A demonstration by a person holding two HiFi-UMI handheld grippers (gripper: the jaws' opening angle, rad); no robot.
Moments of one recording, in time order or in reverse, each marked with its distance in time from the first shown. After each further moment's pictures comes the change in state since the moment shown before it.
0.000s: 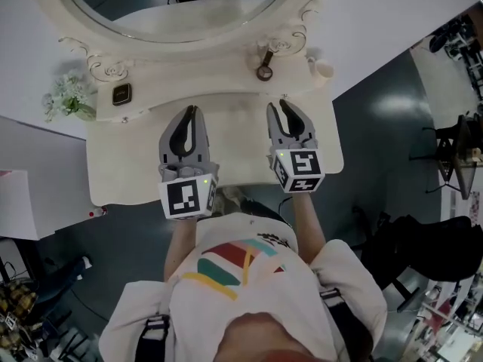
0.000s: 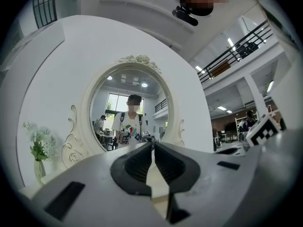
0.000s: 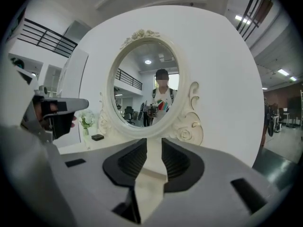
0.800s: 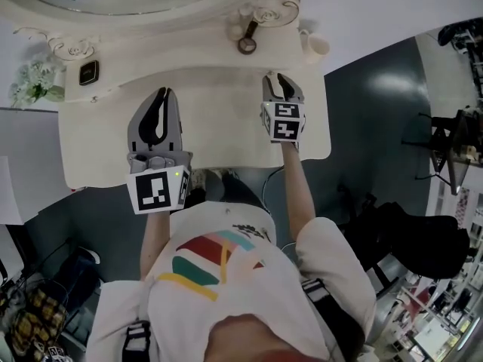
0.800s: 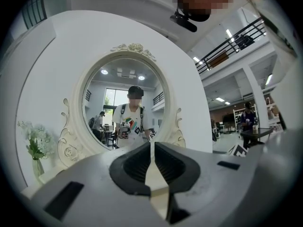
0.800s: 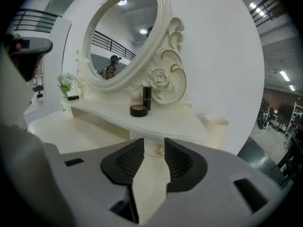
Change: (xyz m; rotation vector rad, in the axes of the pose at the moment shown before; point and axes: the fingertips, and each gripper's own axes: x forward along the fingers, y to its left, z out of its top) left arm 0.022 -0.021 -0.034 0.055 0.103 -0.012; right arm 0.067 -0.103 -0.162 -0.026 0.367 -0.085
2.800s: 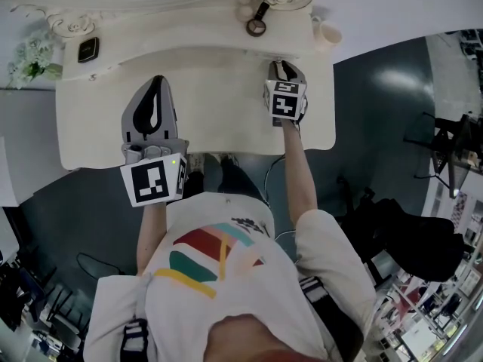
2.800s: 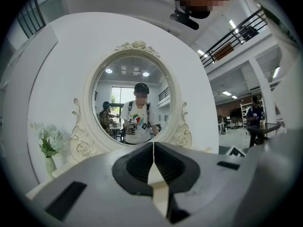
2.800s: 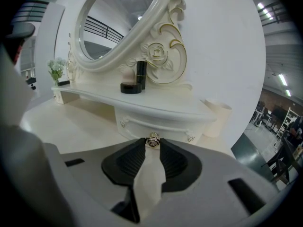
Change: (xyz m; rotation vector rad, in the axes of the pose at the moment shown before) left arm -0.016 0.013 -0.018 0.015 0.059 0.090; right arm 0.029 -0.011 -0.040 -0.017 0.143 -0.065
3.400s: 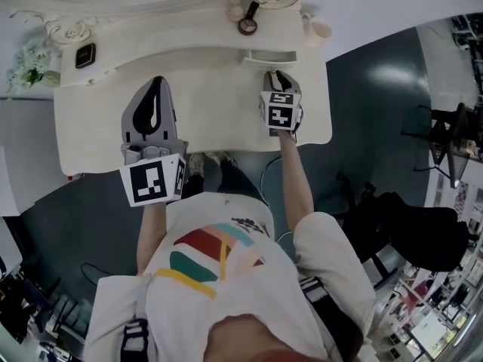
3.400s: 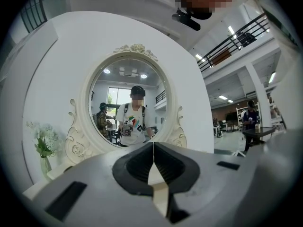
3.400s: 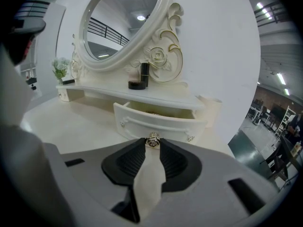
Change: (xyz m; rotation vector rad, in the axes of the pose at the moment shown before) left arm -0.007 -0.010 0.010 -0.015 -0.031 -0.052; right arm -0.031 0.009 -0.023 0.017 0.003 -0.001
